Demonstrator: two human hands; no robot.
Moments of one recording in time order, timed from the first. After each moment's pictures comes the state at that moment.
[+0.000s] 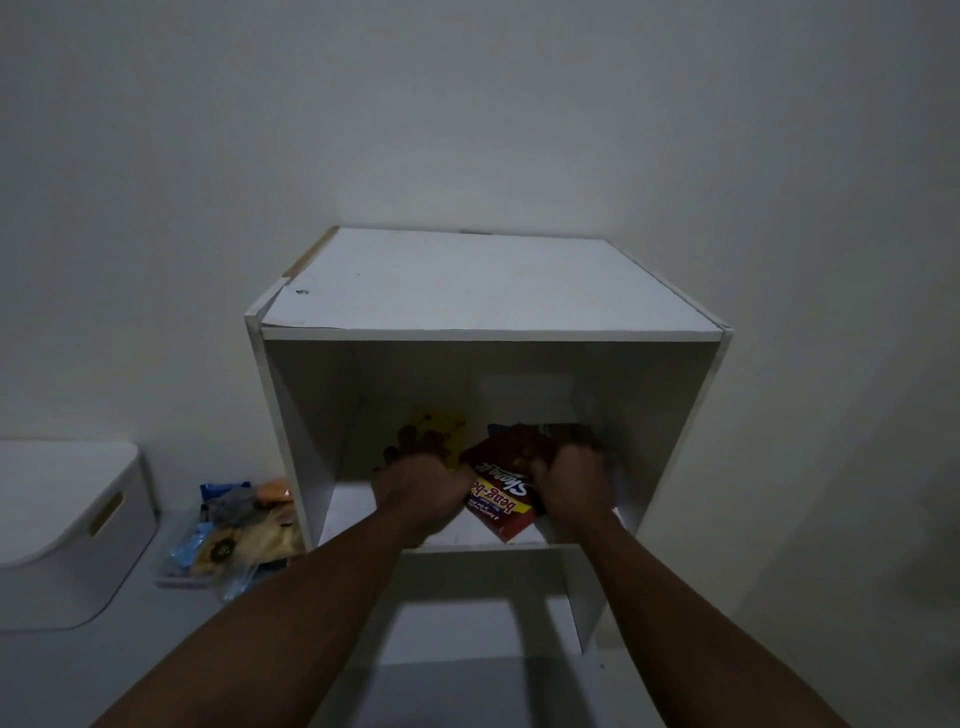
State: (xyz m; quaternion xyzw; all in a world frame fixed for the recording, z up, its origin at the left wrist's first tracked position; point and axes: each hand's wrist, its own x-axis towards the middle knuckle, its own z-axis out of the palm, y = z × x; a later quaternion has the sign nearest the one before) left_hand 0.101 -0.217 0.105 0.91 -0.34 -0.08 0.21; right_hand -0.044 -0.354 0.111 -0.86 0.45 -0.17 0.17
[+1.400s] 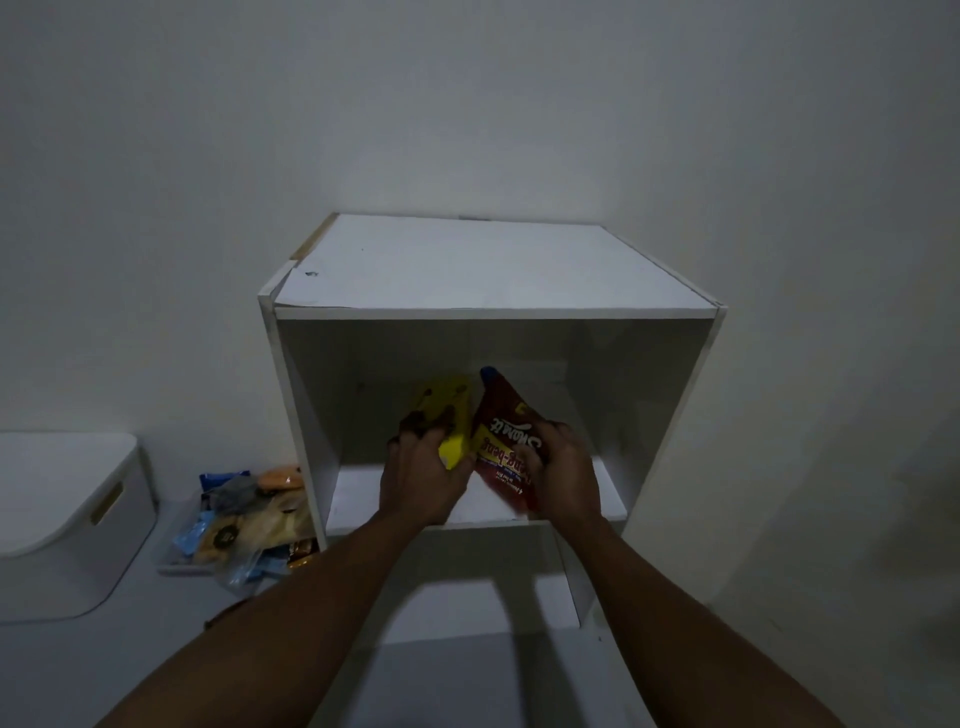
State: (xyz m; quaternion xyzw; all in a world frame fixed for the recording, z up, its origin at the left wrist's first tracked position) left_hand 0.098 -0.196 0.087 0.84 -0.39 -0.02 0.37; right_hand -0.050 -0.321 0.096 -0.84 0.34 -0.35 0.24
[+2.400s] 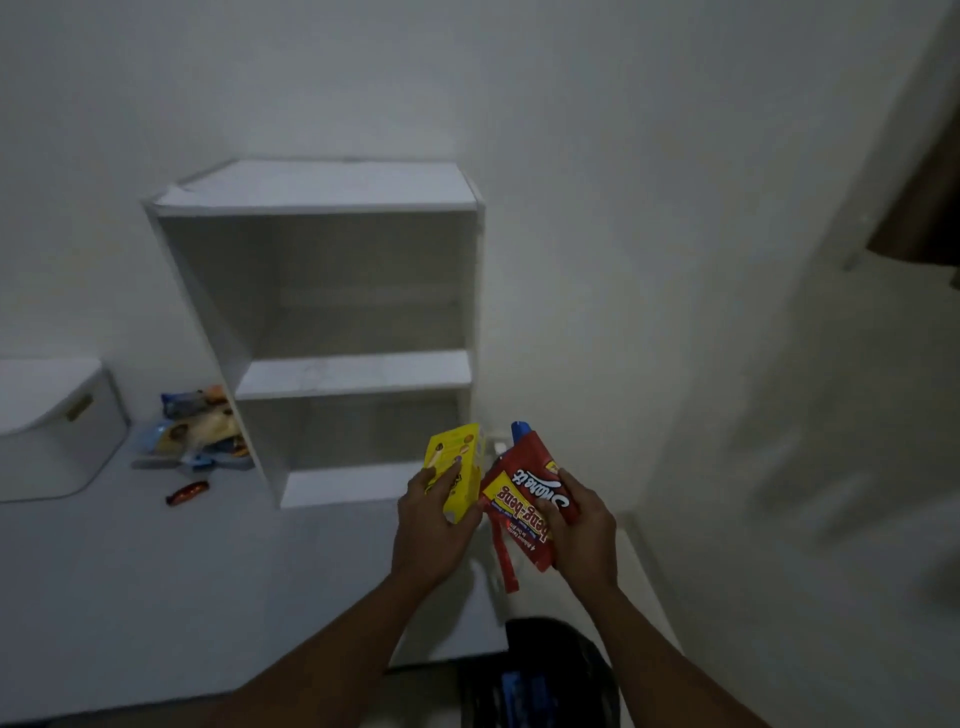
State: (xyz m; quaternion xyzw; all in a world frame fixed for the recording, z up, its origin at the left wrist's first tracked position) left_hand -0.245 -0.125 0.029 0.81 -0.38 -0.12 0.43; right_hand -0.399 -0.255 0.002 -0.71 0.39 -0.41 0.42
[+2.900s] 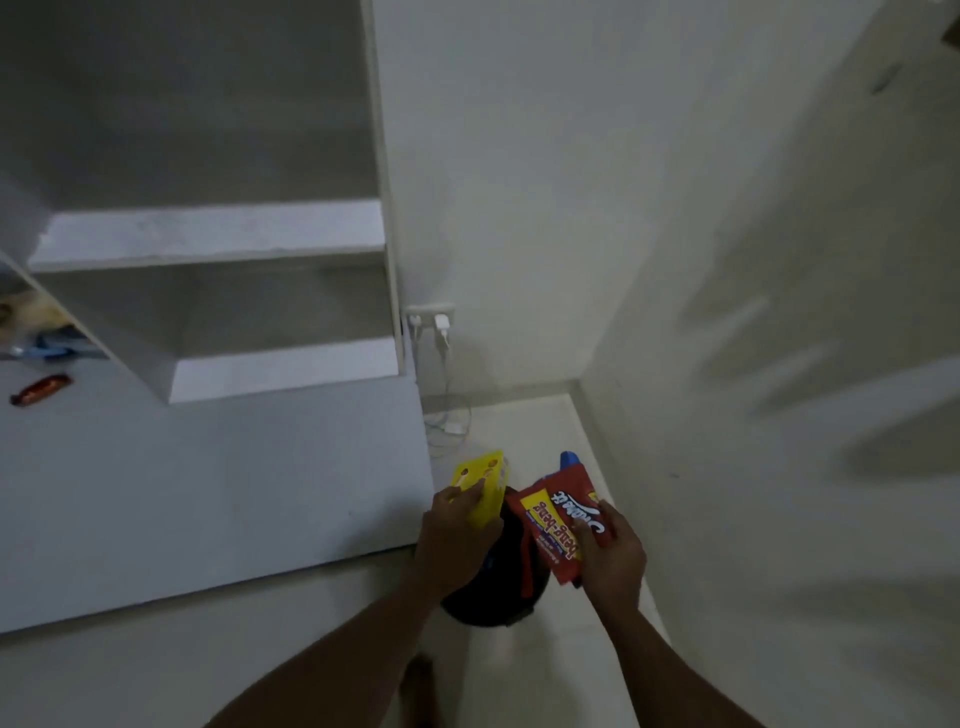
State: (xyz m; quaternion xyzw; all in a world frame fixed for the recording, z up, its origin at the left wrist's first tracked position) left_hand -0.351 -0.163 -0.111 0.79 -0.42 -0.32 0.31; right_hand -0.545 -0.252 -0.141 -0.59 0.63 -0.32 0.40
